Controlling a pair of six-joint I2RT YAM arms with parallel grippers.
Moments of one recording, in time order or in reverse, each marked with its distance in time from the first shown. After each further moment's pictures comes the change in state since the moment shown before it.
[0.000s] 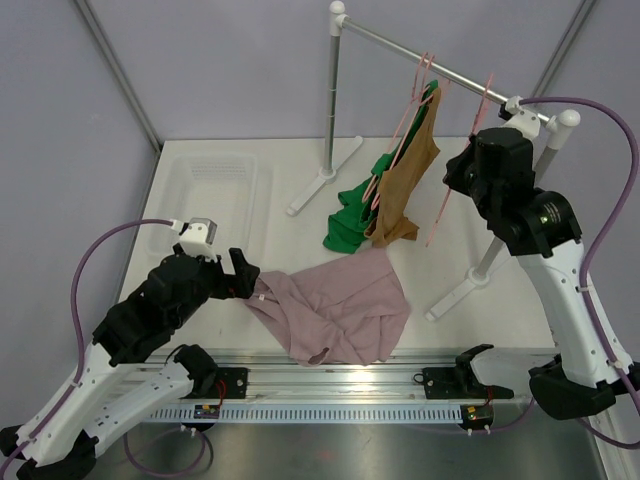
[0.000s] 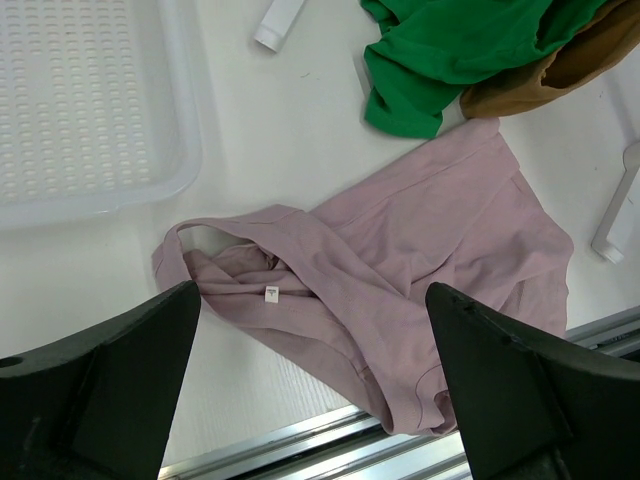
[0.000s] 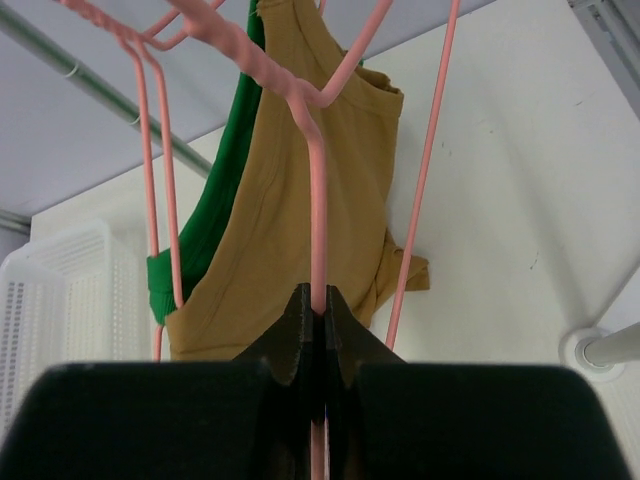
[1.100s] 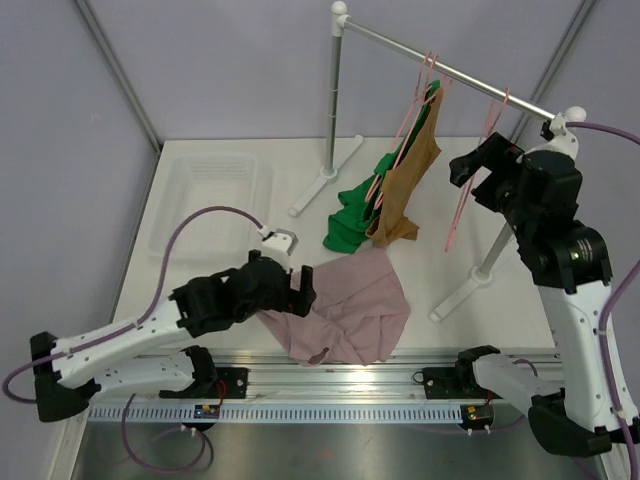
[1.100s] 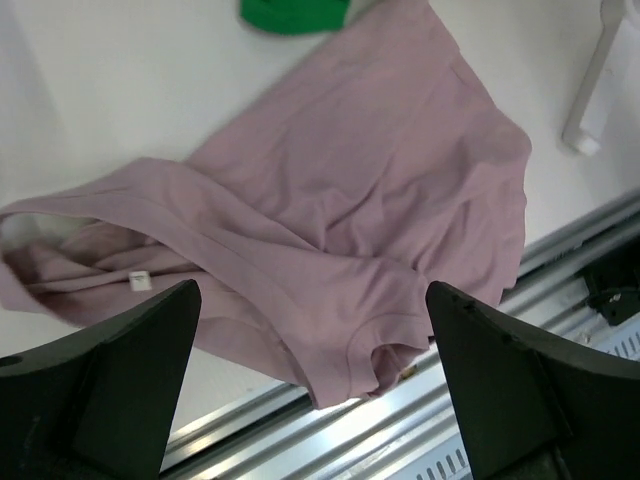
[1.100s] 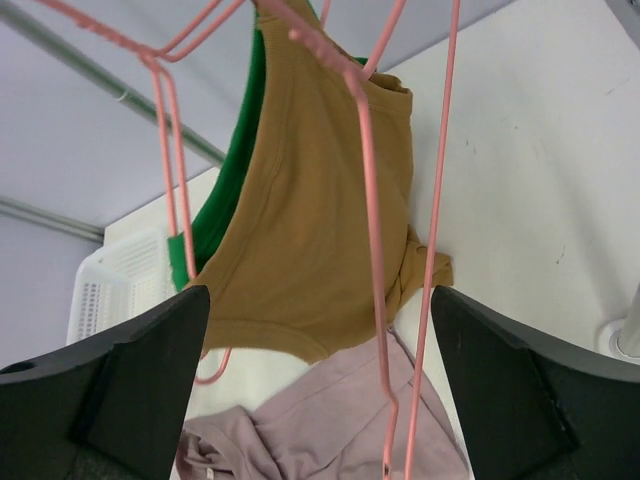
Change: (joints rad) left arm -0.309 0.303 -0.021 0.122 -0.040 -0.149; right arm -0.196 -0.128 -0.137 0.078 -0.198 0.051
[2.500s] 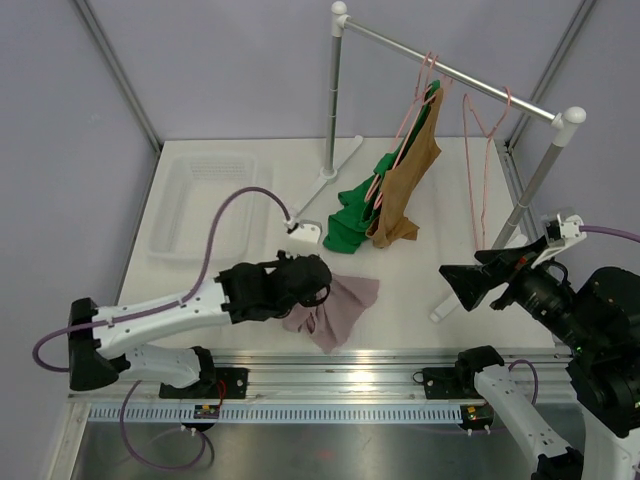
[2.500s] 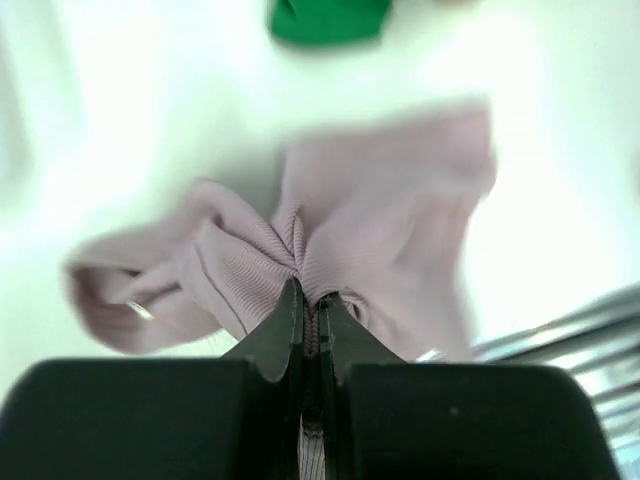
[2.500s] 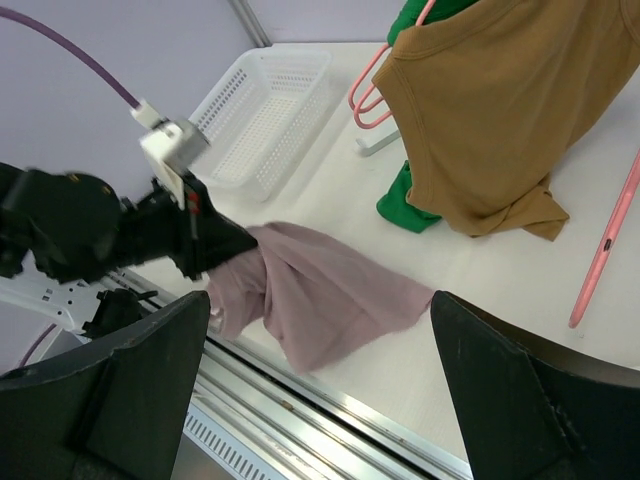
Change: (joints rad) left arm -0.203 0.406 0.203 -0.072 -0.285 -0.161; right arm -0.001 -0.484 -0.113 -0.211 -0.601 -0.314
